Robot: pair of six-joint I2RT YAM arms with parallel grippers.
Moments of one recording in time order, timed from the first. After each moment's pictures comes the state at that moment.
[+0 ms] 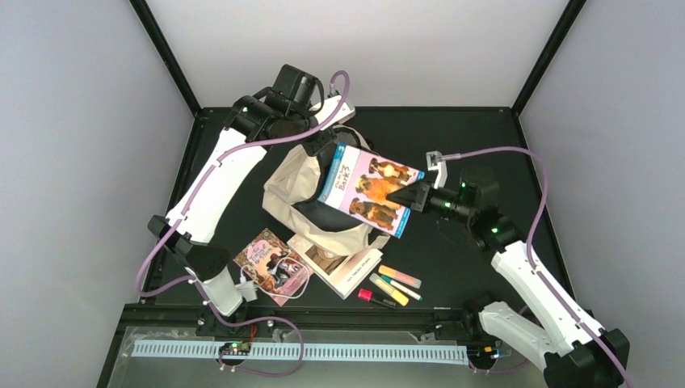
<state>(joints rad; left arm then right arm) -0.58 1.71 2.10 -1.19 0.09 0.45 0.41 0.91 0.77 -0.09 -0.62 0.76</state>
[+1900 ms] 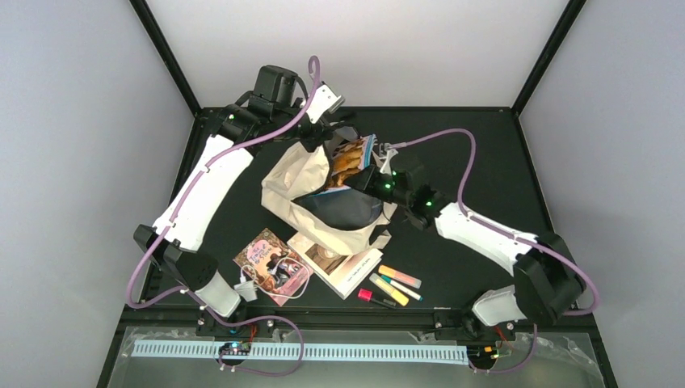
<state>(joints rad) -0.50 1.61 1.91 -0.95 0.34 0.30 0.68 1.38 0.90 0.13 -0.21 1.00</state>
